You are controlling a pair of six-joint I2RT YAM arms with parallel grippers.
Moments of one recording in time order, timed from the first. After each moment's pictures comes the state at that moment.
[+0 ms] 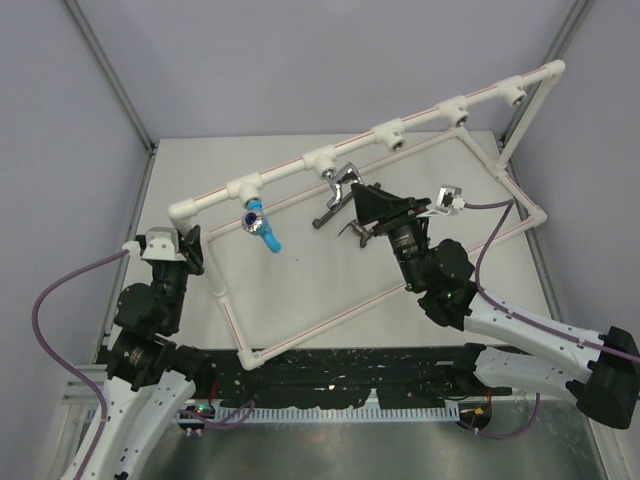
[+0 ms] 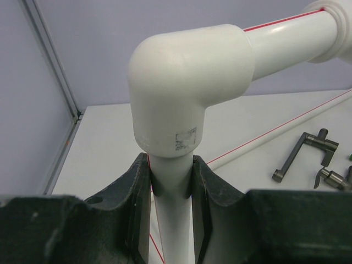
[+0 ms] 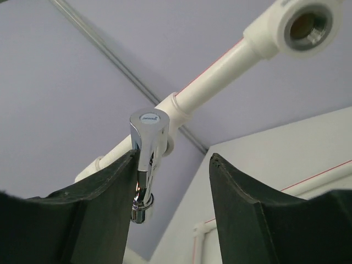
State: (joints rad) left arm -0.38 0.31 0.60 -0.13 -0.31 0.08; right arm 0.93 1.02 0.69 0.77 0.55 0.67
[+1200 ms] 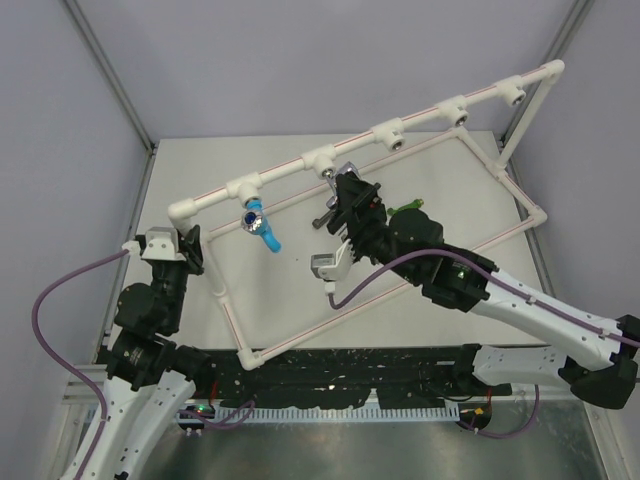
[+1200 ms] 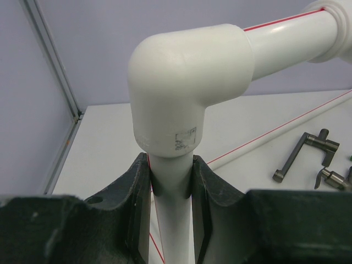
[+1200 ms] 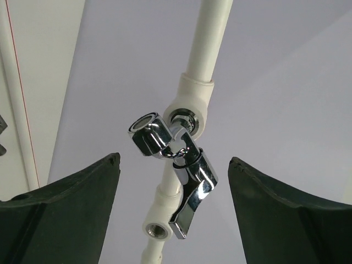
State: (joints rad) left arm -0.38 0.31 0.60 -0.13 -0.31 0.08; right arm 1.05 1.08 1.17 -0.23 0.24 -1.65
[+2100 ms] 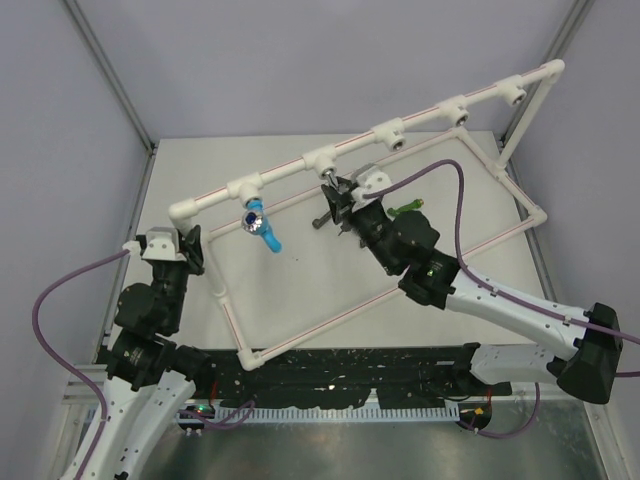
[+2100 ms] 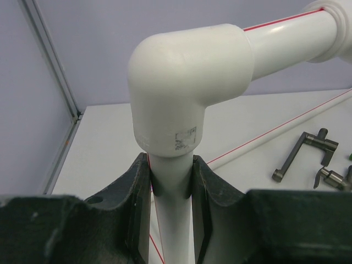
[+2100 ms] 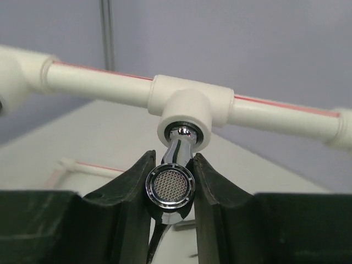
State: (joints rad) left arm -0.38 0.31 0.60 -0.13 -0.31 0.08; right arm 1.00 1.19 1.05 0.30 0.38 -0.41
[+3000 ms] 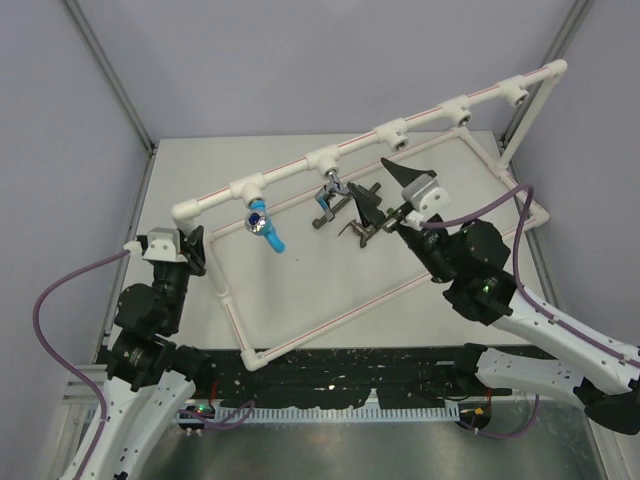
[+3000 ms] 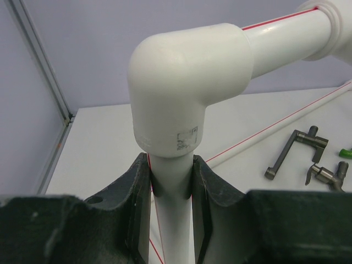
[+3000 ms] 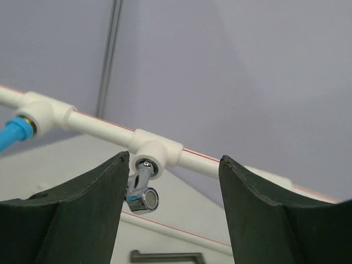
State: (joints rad) left arm -0.38 0.30 0.59 -0.13 -0.29 0.07; right arm 0.96 0.92 0.92 0.46 0.31 -0.22
